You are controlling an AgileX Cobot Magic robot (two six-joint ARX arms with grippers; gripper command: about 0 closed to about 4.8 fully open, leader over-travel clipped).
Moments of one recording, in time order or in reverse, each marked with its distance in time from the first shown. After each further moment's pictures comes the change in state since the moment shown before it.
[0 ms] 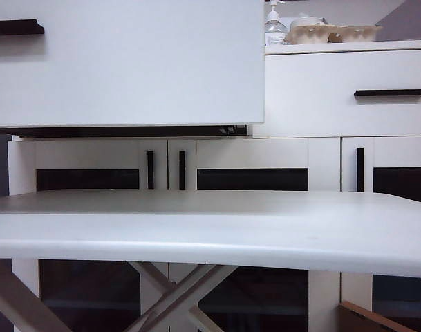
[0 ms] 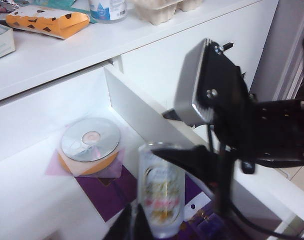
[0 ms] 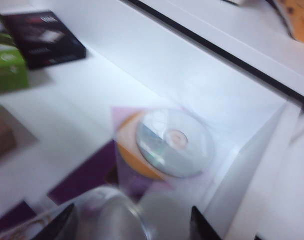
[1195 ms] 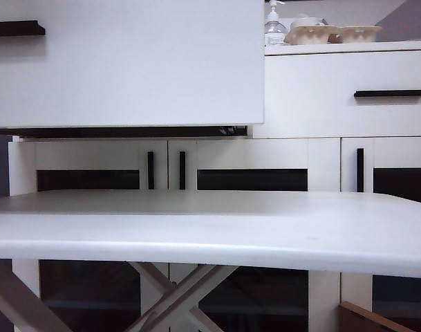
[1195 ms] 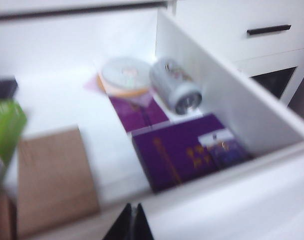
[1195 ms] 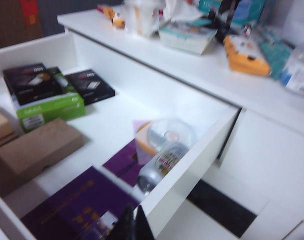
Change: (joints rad) left arm 0.000 -0.580 -0.815 0.288 -0.230 -0.177; right arm 0.004 -0.492 -0.066 -0.286 -0.078 0.117
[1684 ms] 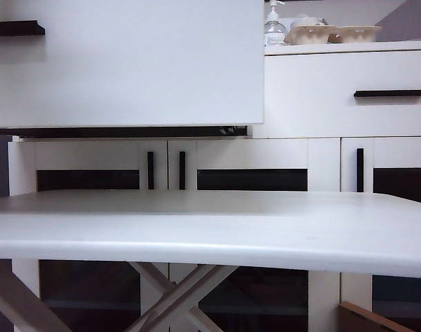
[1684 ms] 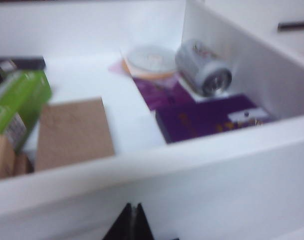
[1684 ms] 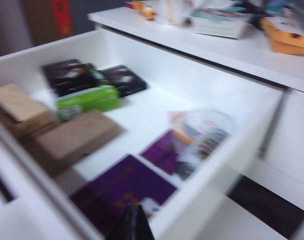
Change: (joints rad) left arm 0.000 -0.212 -0.354 0.206 -0.096 -0.006; right arm 0.053 -0.178 -0.385 0.241 -0.069 0.069
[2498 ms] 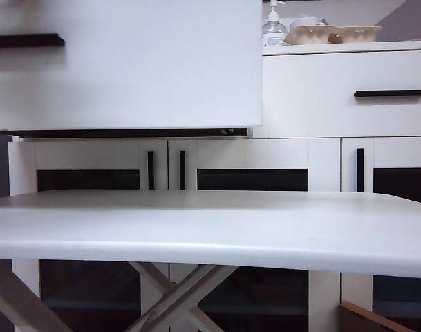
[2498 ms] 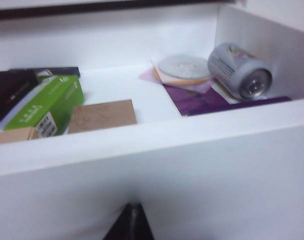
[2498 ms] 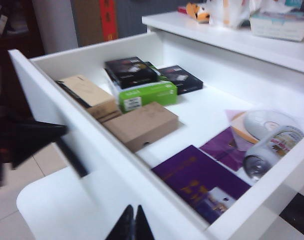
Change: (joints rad) left arm -0.003 0.098 -0.207 0.426 -0.132 0.049; right arm 0.097 -0.061 -0.209 0.193 -0.036 0.007
